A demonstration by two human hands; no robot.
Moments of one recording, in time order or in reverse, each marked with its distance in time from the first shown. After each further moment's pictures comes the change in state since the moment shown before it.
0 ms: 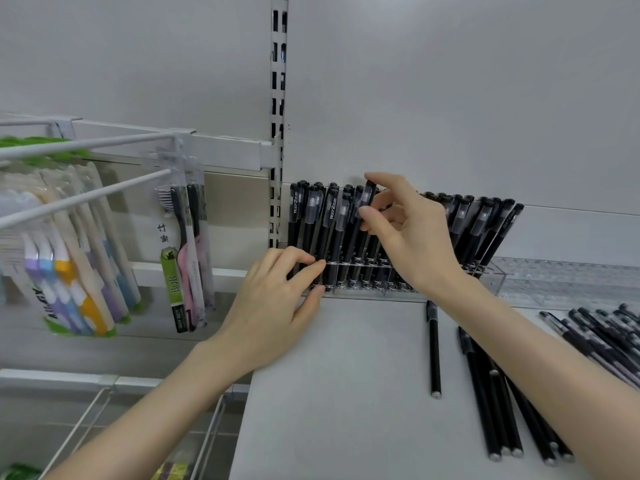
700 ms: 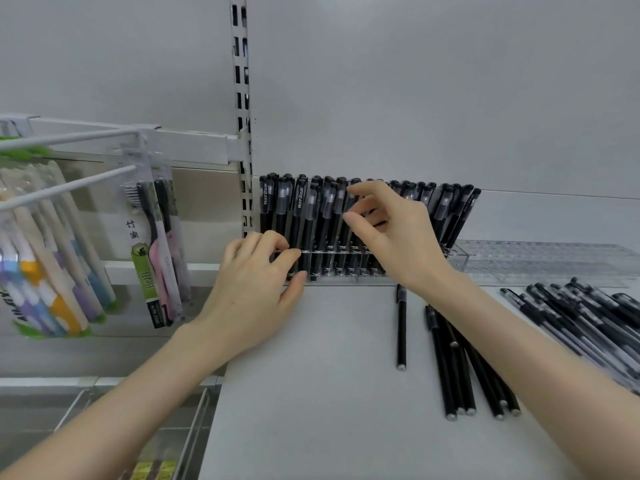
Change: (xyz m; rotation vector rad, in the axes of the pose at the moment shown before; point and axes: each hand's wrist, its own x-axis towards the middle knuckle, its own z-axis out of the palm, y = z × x) left_hand 0.011 0.018 -0.016 0.162 -0.105 -0.042; right_hand -0.019 -0.005 -0.022 -0.081 -0.069 0.072
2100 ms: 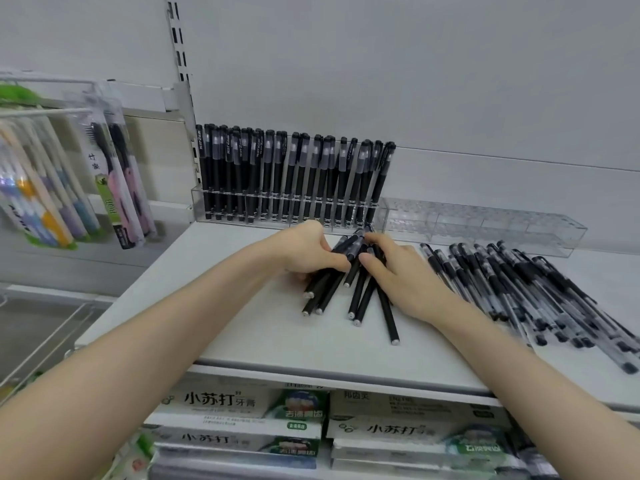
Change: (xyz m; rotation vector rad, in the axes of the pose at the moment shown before) left_hand 0.046 0.174 0.014 -0.494 -0.646 -0.554; right_hand -0.111 0.100 -0.095 -0.161 -0.431 0.228
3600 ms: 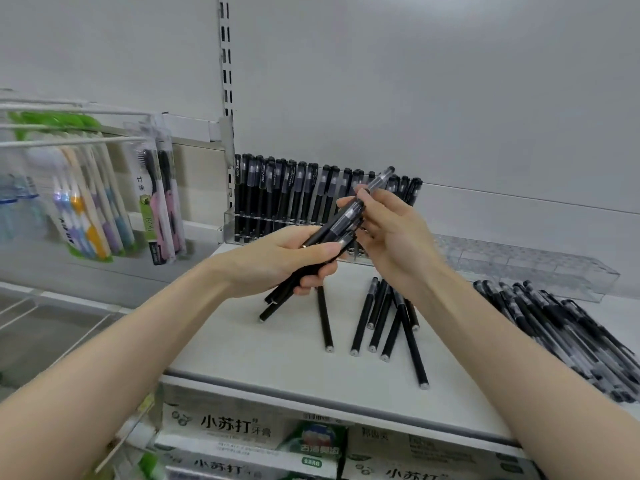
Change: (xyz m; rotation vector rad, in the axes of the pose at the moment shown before) left_hand -0.041 -0.035 -0.042 -0.677 -0.225 0.447; right_hand 0.038 -0.087 -0.024 1.308 0.044 -0.058
